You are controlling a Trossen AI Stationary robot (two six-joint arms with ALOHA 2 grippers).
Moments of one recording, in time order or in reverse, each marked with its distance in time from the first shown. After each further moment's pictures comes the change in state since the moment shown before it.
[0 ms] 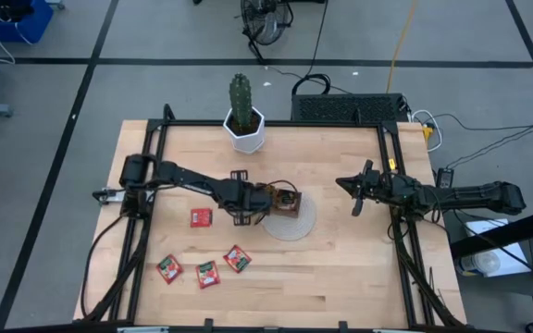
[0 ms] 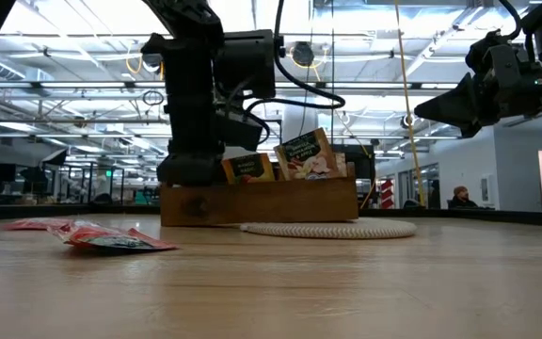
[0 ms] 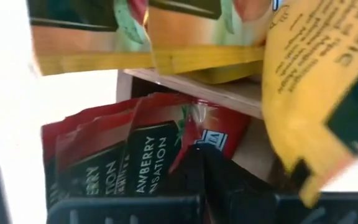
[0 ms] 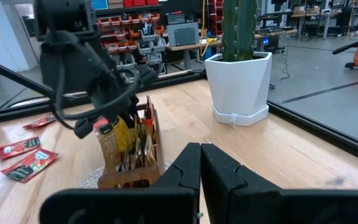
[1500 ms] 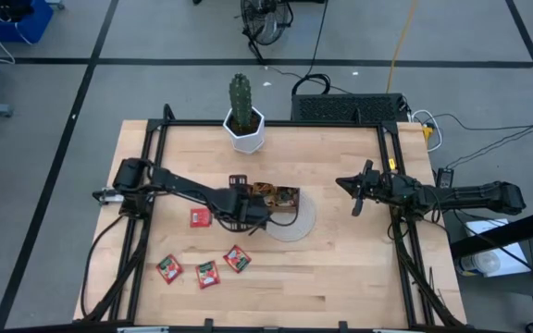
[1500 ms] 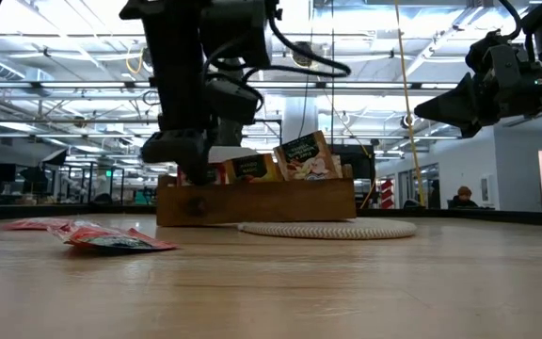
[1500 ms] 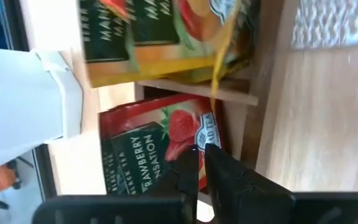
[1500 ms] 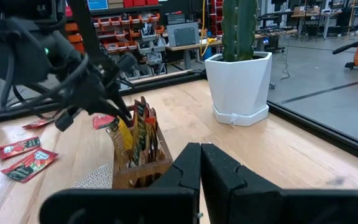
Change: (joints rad) left arm -0.115 -0.029 0.052 -0.138 -0.133 -0.051; right arm 0.000 0.000 0.000 0.000 0.000 0.000
